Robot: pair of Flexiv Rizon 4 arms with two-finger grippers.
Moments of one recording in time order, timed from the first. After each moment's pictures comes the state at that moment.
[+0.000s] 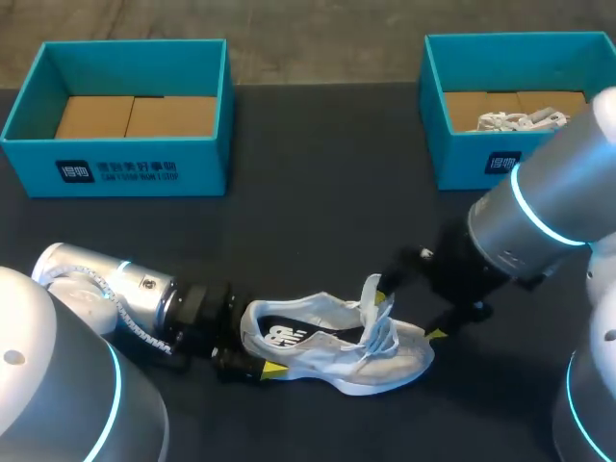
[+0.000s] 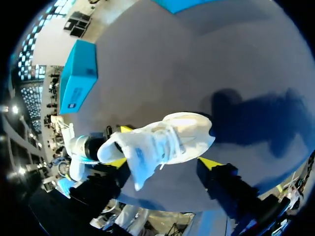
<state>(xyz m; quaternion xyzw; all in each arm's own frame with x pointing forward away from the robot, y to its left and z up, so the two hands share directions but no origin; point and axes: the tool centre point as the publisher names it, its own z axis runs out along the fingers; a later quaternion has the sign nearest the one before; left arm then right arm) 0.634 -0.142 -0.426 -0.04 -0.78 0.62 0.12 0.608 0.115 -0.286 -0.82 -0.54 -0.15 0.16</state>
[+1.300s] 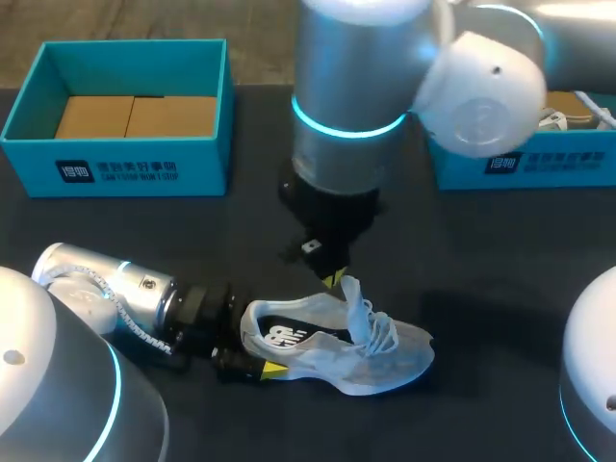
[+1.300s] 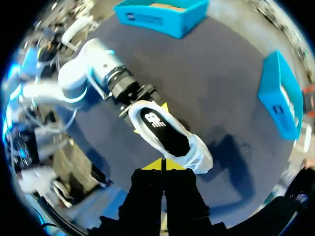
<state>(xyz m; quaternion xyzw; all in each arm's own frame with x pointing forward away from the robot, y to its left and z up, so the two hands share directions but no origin) 0.634 -0.143 -0.426 -0.04 -0.78 0.62 0.12 0.616 0.203 -0.215 -0.45 -0.89 -0.02 0.02</state>
